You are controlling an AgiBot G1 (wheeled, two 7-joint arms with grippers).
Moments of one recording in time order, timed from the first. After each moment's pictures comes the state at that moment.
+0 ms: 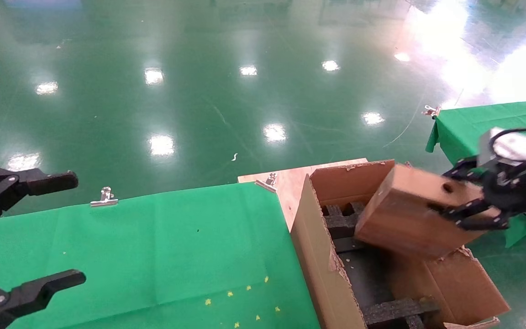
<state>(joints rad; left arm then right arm) -1.09 0.58 0.35 -1.25 0.67 1.46 -0.14 2.10 -0.26 -1.22 0.96 -1.35 -1.57 0.13</state>
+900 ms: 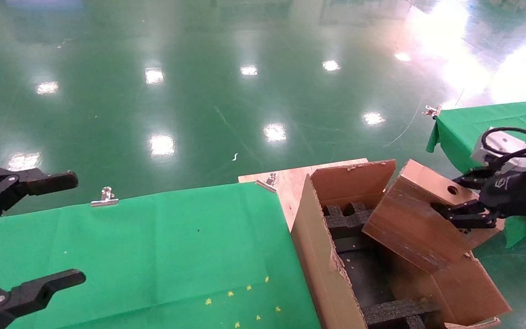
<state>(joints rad) -1.09 0.58 0.35 -1.25 0.67 1.46 -0.14 1.99 -0.18 -1.28 1.14 -1.40 -1.35 0.52</state>
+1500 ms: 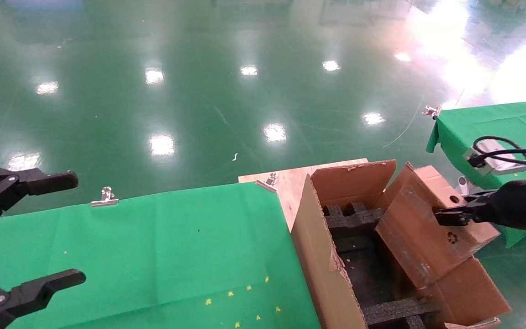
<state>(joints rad) -1.09 0.58 0.35 -1.25 0.67 1.46 -0.14 1.87 -0.16 -1.37 1.35 -1.59 -1.09 1.25</state>
